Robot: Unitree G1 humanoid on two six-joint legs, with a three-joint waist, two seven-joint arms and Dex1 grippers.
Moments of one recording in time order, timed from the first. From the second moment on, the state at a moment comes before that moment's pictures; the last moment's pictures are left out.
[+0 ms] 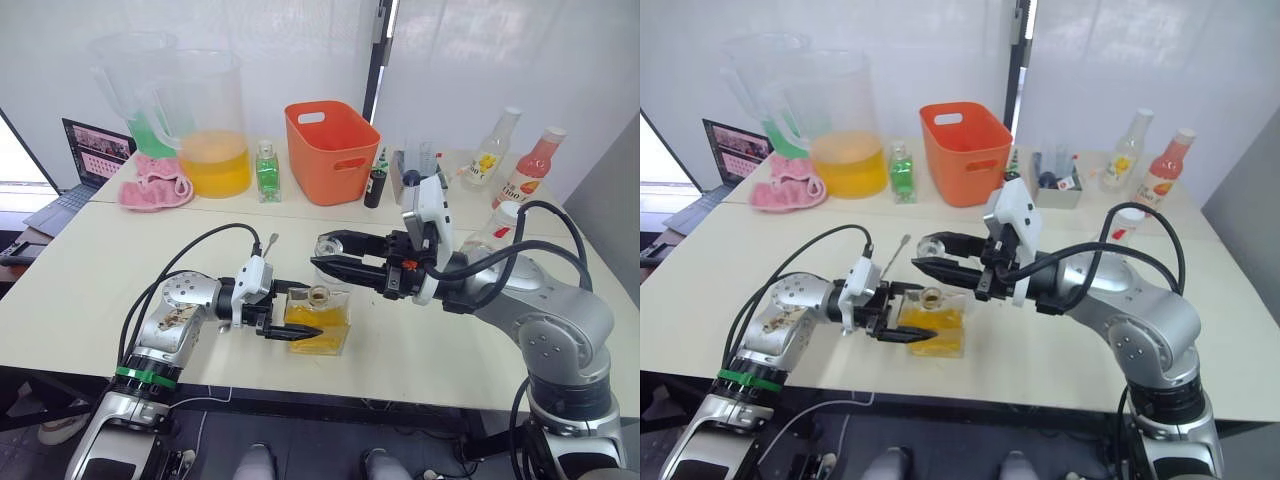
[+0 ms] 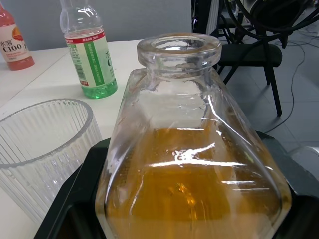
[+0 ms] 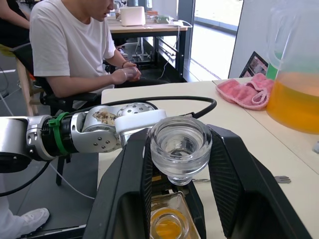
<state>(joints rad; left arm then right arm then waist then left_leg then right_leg) -0.55 0.52 -0.14 0.19 -0.40 0.07 -1.44 -0.64 -0.53 0.00 -0.59 0.85 0.87 0.63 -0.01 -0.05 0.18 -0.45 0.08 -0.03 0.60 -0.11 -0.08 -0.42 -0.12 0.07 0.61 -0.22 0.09</state>
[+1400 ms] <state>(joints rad) -0.56 0.49 -0.13 0.21 -0.40 0.11 -1.42 -0.21 -0.57 -0.55 0.43 0.39 0.13 0.44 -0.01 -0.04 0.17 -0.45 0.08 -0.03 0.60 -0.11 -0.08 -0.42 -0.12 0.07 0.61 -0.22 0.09</state>
